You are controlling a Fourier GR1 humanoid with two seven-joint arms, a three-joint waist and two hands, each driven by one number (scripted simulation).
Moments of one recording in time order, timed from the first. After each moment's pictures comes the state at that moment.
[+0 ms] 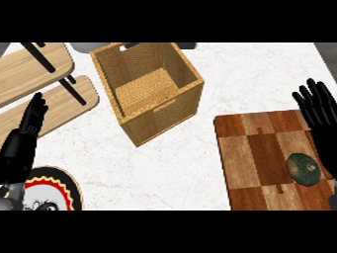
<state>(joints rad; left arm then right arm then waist) -0.05 0.50 -0.18 -1.49 0.19 0.31 -0.15 -0.06 -0.40 0.03 -1.65 -0.38 0.09 -0.22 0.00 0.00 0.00</state>
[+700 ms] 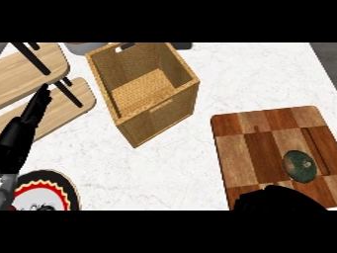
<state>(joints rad) -0.12 0.58 -0.20 -1.52 0.17 0.21 -0.07 0.15 -0.46 0.38 -1.93 -0.47 0.53 -0.19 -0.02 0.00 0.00</state>
